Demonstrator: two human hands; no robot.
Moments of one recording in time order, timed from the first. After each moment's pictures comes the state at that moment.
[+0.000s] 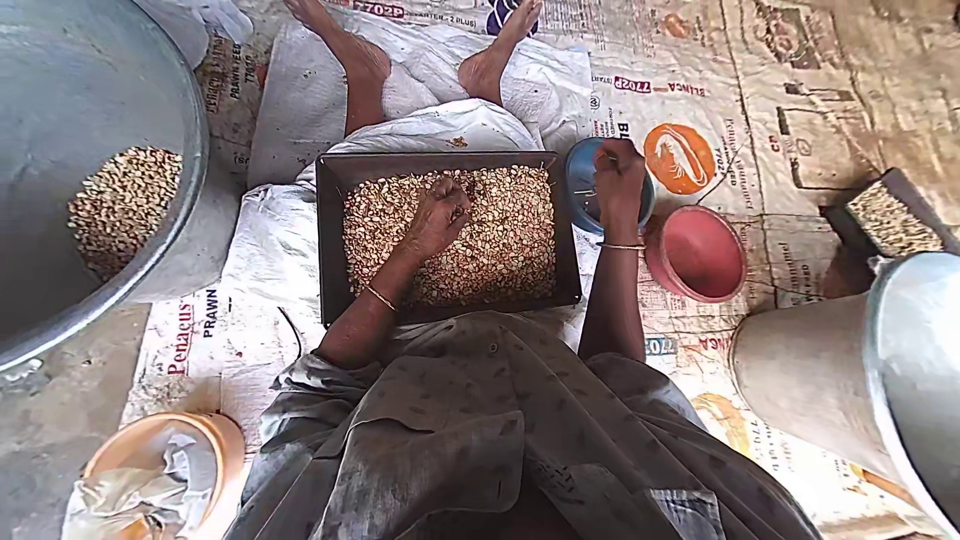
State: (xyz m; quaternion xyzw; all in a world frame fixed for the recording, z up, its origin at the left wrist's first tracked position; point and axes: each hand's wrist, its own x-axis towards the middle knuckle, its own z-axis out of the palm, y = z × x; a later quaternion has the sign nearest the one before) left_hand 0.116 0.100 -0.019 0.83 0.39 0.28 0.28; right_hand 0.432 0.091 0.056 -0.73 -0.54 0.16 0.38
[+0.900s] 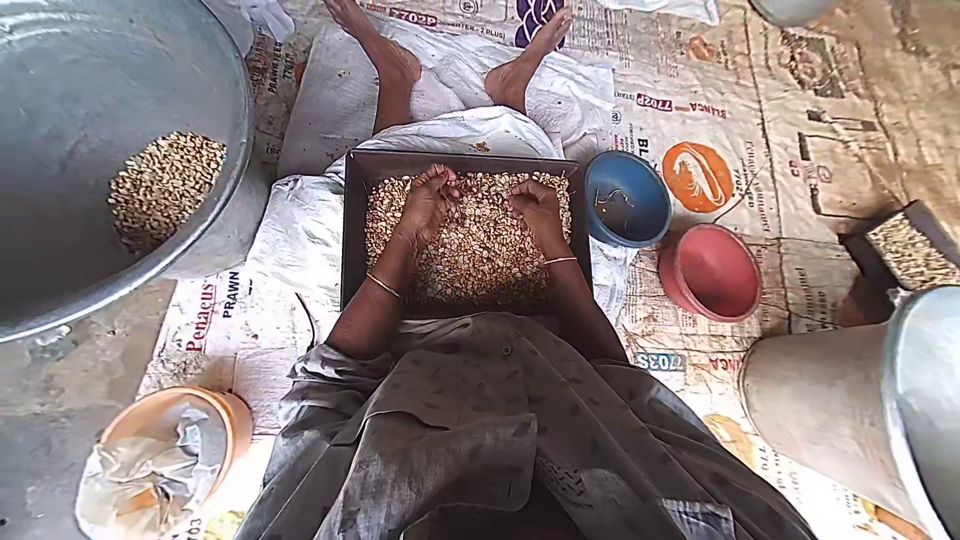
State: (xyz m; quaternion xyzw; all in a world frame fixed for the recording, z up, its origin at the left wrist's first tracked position) left_hand 0.094 0.113 -0.013 0.34 0.37 0.53 0.68; right_hand 0.319 0.094 -0.004 -0.65 -0.55 0.37 0.38
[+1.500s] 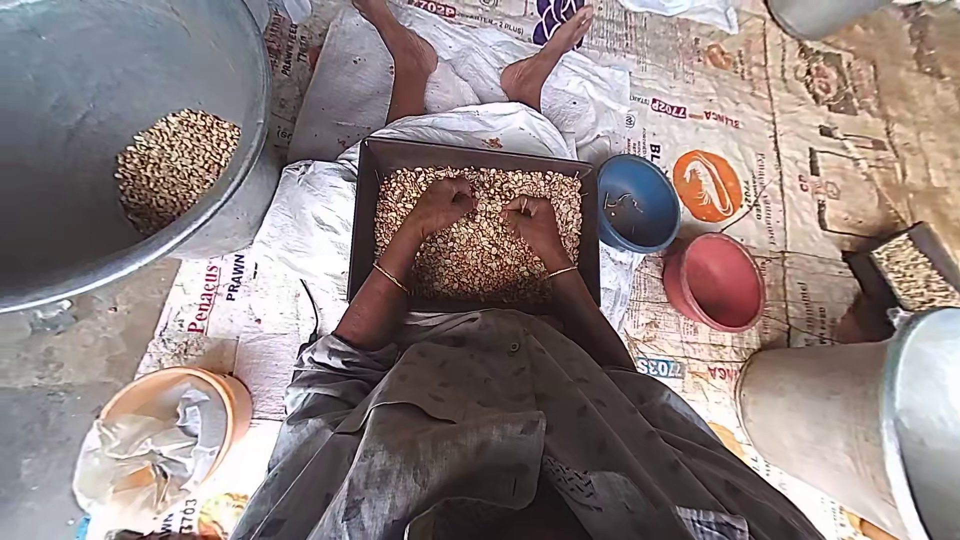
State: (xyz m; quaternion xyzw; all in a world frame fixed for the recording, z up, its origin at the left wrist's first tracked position) left_hand 0.072 0.114 -0.007 0.74 0.48 0.21 0.43; right_hand 0.299 0.076 -0.008 -0.63 -0.60 0.40 0.30
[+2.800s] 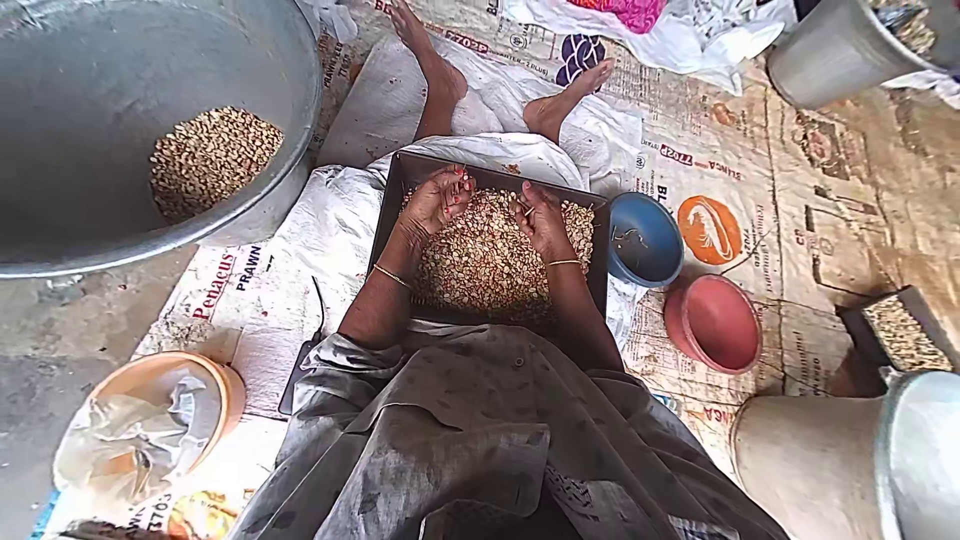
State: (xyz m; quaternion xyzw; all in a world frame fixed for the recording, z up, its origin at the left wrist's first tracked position) left_hand 0.041 0.120 -0.004 0.32 0.25 0.52 0.75; right_hand 0.267 0.122 0.005 -0.49 -0.42 0.60 0.48
